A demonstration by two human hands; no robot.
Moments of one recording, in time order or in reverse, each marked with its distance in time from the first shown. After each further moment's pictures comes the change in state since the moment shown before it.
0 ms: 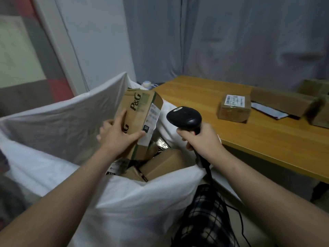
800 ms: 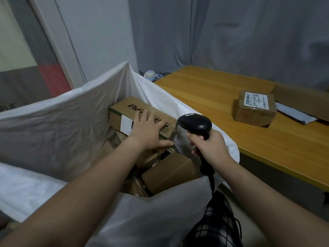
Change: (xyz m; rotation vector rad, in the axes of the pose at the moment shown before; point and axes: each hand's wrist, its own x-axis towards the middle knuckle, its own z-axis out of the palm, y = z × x) left_hand 0.075 0.028 0.072 0.781 -0.366 0.484; right_hand 0.048 0.042 0.030 0.036 0.044 0.214
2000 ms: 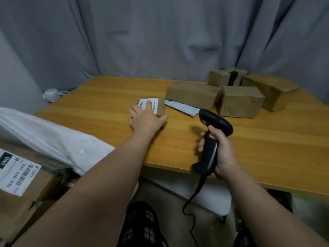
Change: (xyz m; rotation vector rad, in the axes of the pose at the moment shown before) left_hand 0.136 0.289 -0.092 -0.615 0.180 -0.081; right_hand -0.025 0.076 -0.260 0.766 0.425 0.194
